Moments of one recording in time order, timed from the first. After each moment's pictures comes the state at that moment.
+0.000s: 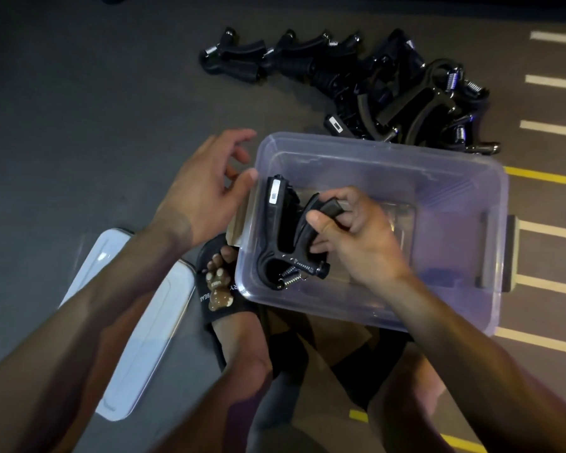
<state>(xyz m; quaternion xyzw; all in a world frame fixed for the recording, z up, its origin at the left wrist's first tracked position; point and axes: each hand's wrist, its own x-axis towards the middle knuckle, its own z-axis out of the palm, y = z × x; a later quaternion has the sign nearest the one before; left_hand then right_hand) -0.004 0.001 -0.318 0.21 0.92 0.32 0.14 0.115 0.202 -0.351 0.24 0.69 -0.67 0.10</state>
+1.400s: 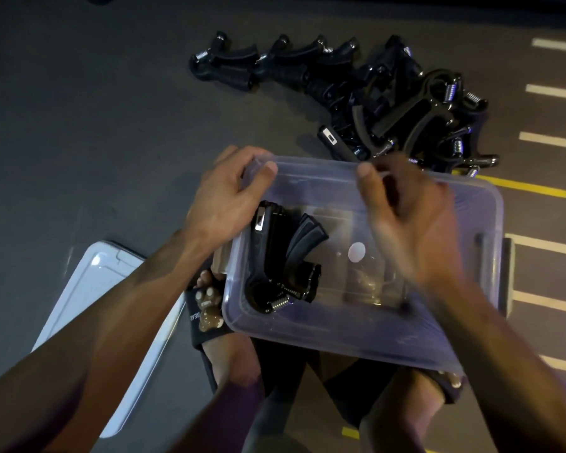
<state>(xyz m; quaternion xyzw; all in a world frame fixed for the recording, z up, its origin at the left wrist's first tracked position) -0.019 0.044 -0.351 0.12 0.90 0.39 0.15 0.086 0.256 -0.311 0.19 0.90 -0.40 -0.05</state>
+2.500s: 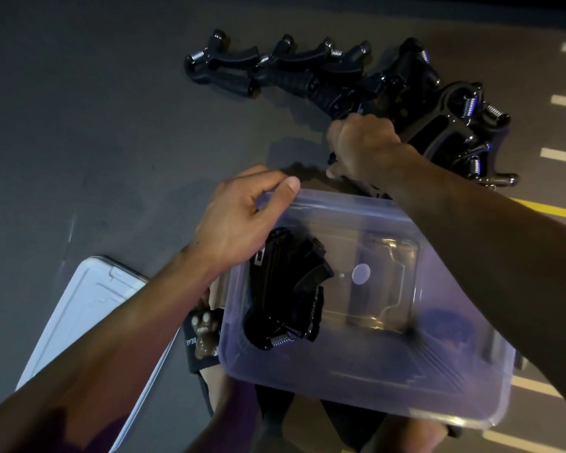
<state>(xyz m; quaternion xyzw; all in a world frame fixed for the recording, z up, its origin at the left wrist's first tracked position) -0.037 0.063 -0.355 0.19 0.88 0.39 0.17 -0.088 0.275 -0.375 0.00 0.96 0.00 0.29</state>
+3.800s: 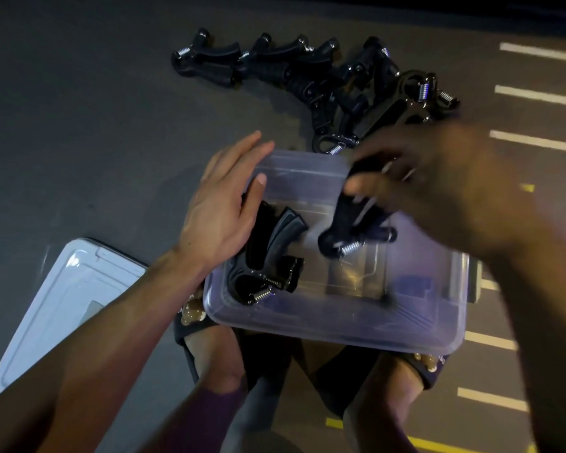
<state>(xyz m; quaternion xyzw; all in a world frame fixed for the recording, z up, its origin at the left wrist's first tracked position) 0.015 0.052 -0.348 0.25 0.91 0.31 0.07 0.078 0.302 -0.245 -0.01 0.94 -0.34 0.08</state>
